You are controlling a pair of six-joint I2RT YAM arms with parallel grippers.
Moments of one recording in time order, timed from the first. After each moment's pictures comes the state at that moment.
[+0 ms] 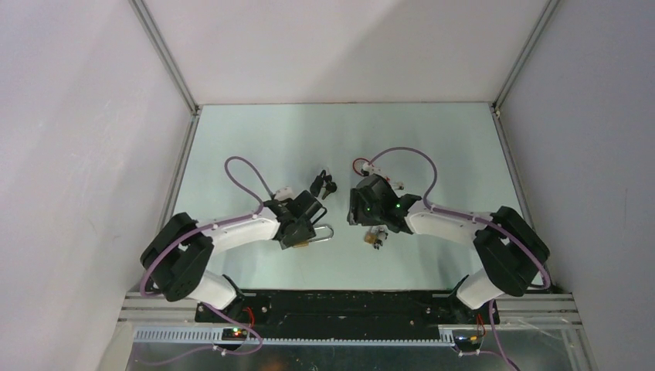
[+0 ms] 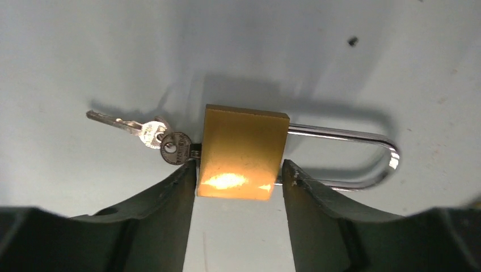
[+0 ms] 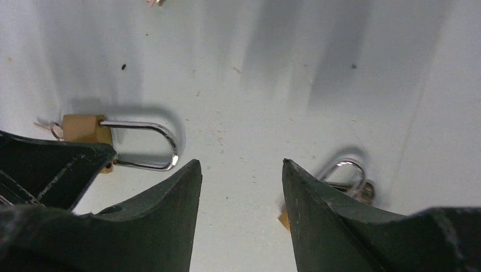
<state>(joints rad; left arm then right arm) -0.78 1.46 0.76 -0.60 -0.33 -1.14 0.83 1.55 0.88 -0.18 0.12 0.68</state>
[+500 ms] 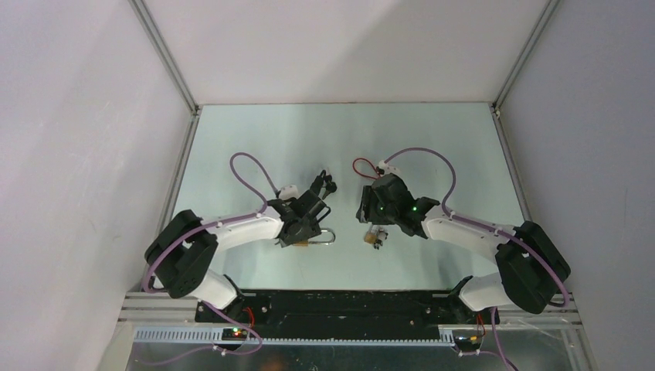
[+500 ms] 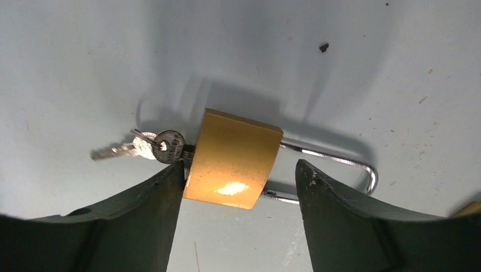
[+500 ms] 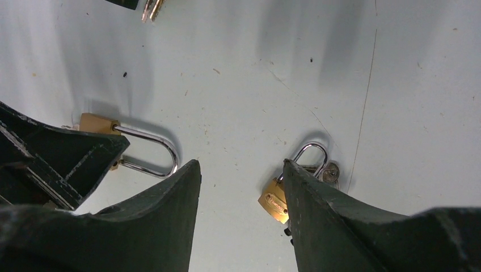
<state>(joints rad) -0.80 1.49 0.78 -0.56 -0.35 -1.11 0.75 1.38 0.78 -0.19 0.11 0.69</state>
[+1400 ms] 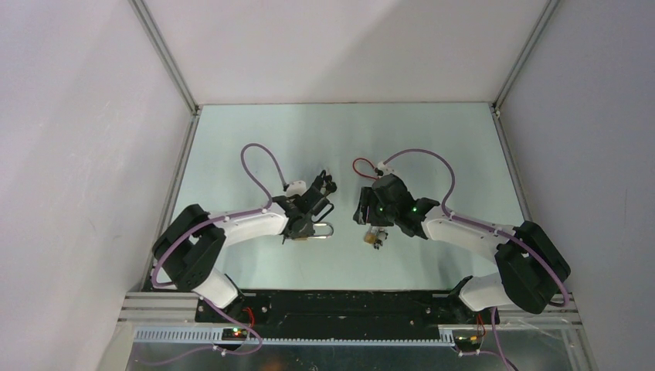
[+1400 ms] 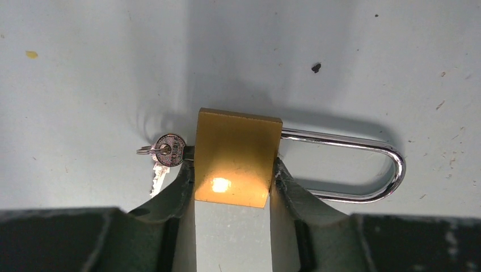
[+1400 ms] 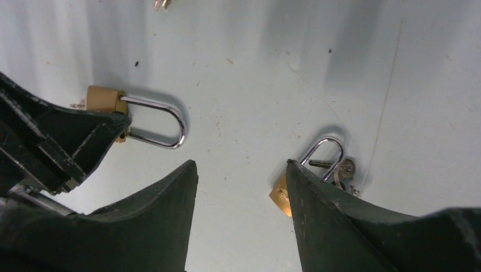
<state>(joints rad) -0.80 1.55 0.82 -0.54 -0.41 -0.91 0.76 1.38 0.77 -0.18 0.06 0.71</state>
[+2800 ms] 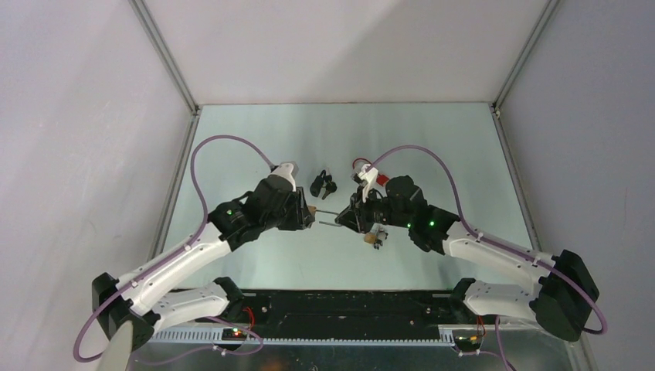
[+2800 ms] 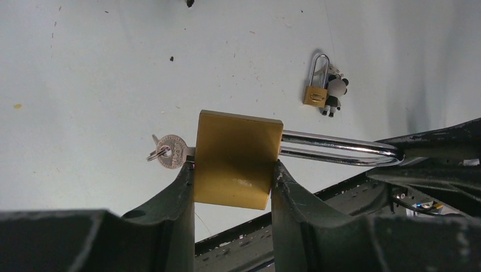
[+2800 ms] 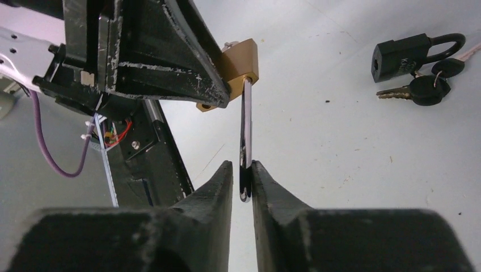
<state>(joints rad) -0.79 1.01 0.89 -0.65 -0.13 -0.66 0.87 1.14 0.76 0.05 -0.35 0.24</state>
